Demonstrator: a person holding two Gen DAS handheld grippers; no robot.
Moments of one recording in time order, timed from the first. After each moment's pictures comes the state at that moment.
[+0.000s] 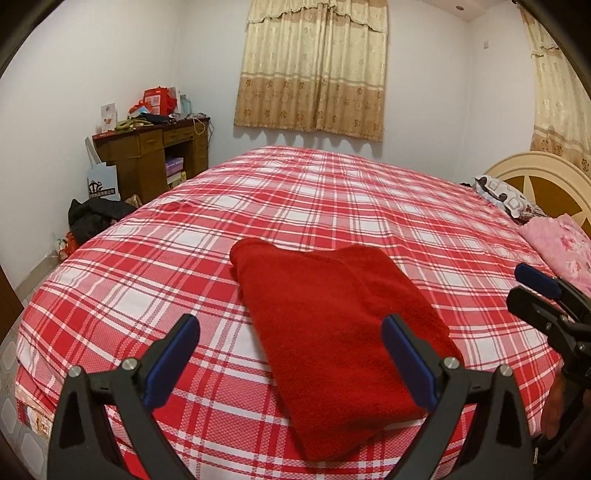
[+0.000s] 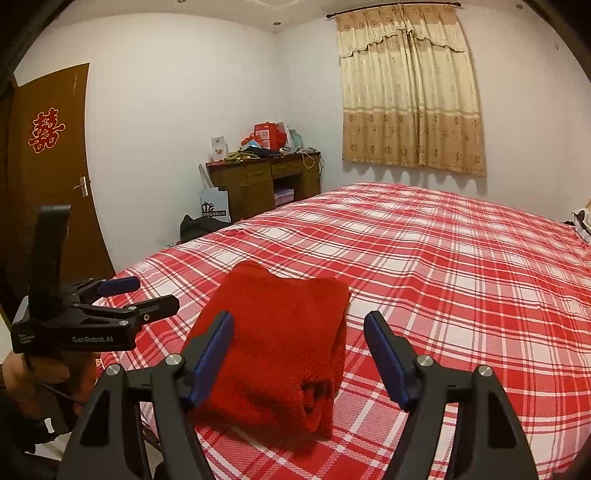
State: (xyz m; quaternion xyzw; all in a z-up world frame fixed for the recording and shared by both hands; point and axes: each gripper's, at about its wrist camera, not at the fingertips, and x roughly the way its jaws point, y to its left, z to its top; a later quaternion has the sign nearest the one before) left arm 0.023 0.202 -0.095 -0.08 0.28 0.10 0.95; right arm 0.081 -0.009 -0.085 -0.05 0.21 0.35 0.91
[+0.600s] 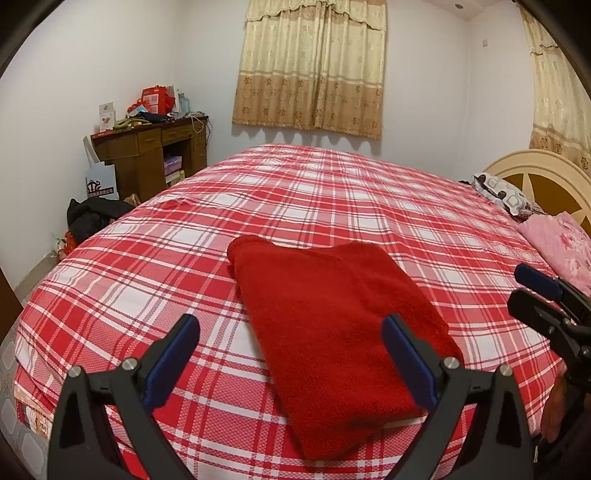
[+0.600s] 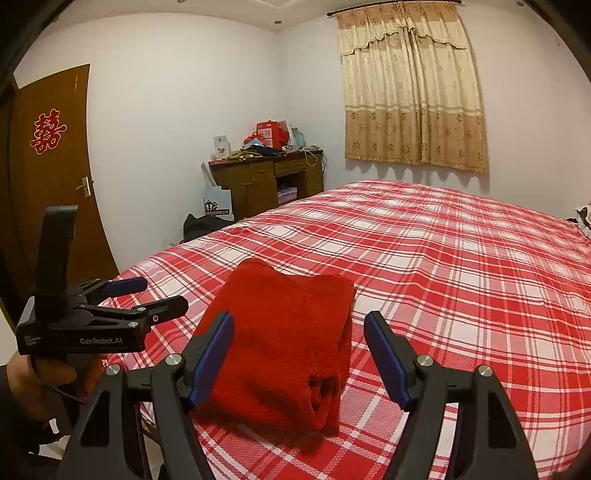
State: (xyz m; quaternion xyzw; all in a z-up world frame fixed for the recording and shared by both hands) left arm 0.024 0.200 -0.096 -0.08 0.29 0.10 0.95; right arm 0.077 -0.008 -0.084 -0.05 0.21 0.36 0.91
